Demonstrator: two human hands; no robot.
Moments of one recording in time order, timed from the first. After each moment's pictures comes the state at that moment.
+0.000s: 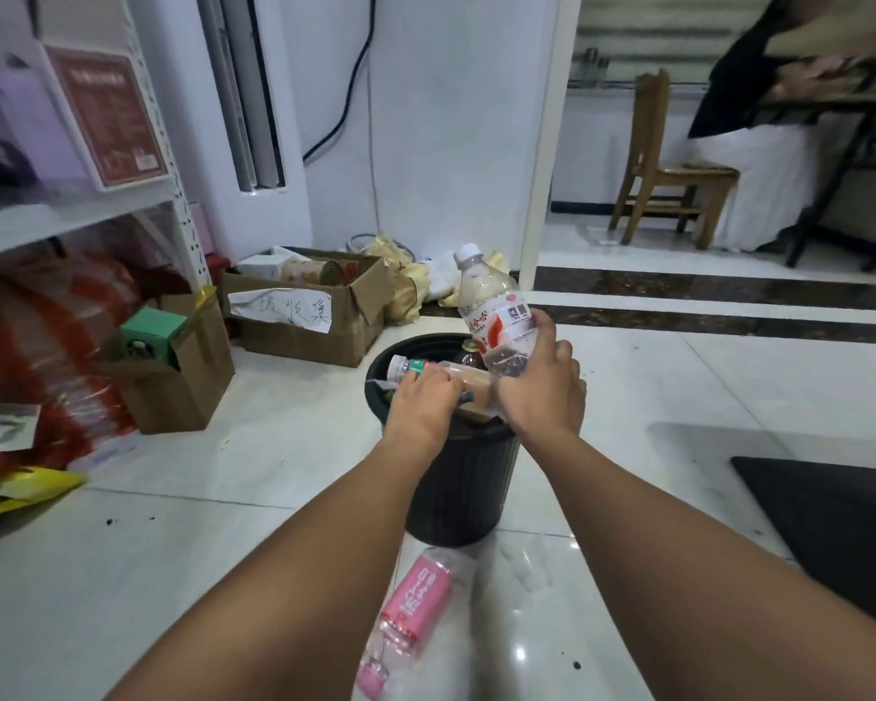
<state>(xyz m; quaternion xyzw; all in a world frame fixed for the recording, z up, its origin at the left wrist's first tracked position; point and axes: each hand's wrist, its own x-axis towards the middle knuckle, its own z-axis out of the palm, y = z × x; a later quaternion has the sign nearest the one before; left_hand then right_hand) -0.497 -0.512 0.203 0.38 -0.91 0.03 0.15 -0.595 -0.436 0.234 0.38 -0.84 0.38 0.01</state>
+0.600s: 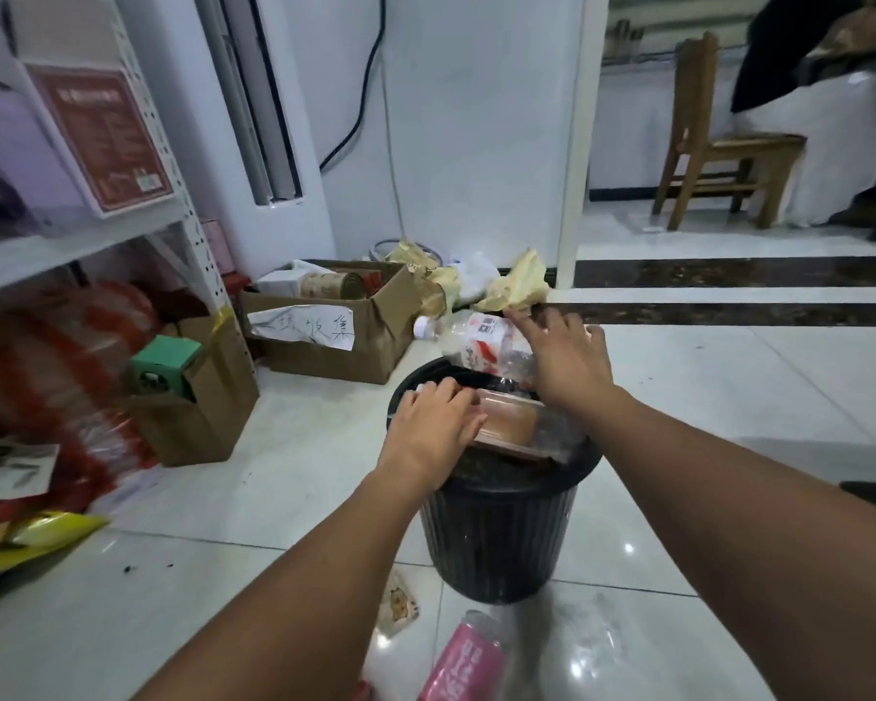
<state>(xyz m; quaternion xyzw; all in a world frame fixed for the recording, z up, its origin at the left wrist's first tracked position) -0.502 -0.579 0.185 0.37 -0.92 0.02 0.15 -0.666 -0.543 0.222 0.54 -0.83 0.10 0.11</state>
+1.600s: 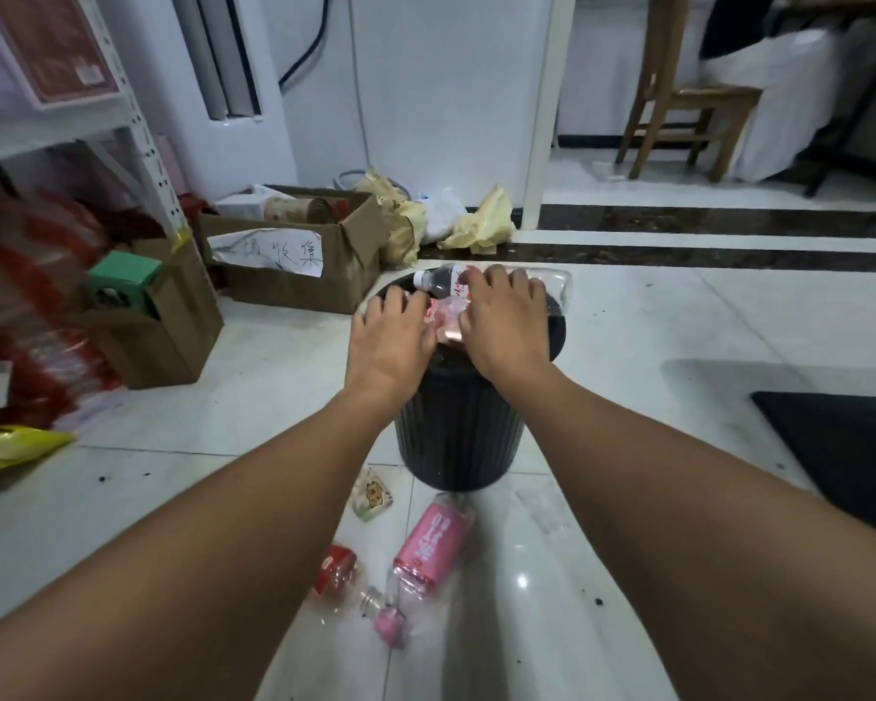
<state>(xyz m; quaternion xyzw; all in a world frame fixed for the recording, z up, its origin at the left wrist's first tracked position) -0.469 -0.543 0.182 0.45 -0.87 0.04 0.22 -0.582 -0.491 0.197 0.54 -0.81 0.14 0.19</state>
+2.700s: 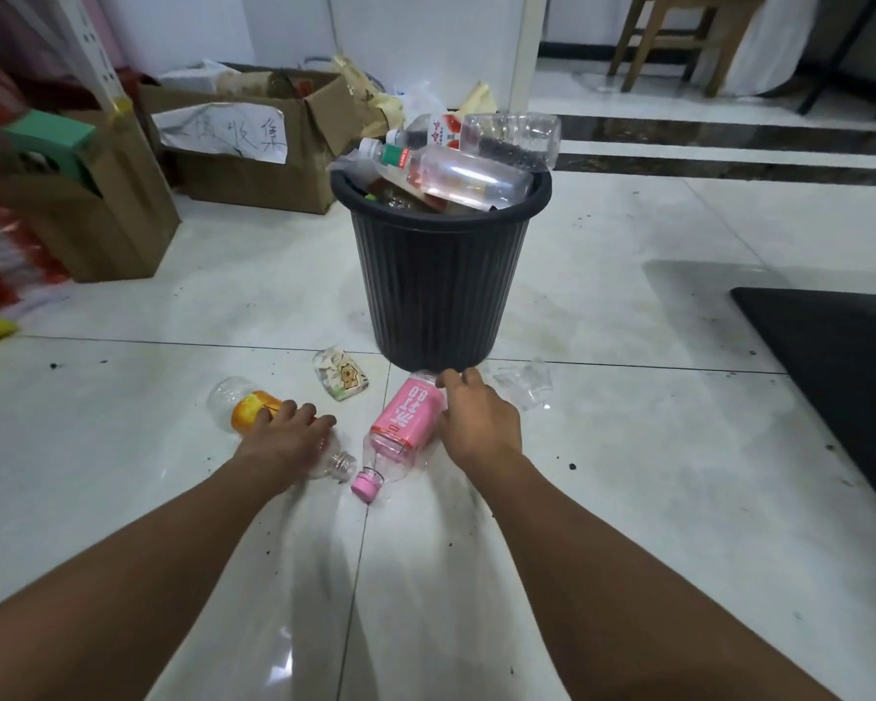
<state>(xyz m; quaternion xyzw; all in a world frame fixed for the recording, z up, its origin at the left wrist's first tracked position) -0.333 -0.494 -0.029 0.38 -0.90 0.09 -0.22 -0.513 -0.370 0.018 0.51 -0.85 0.11 -0.10</state>
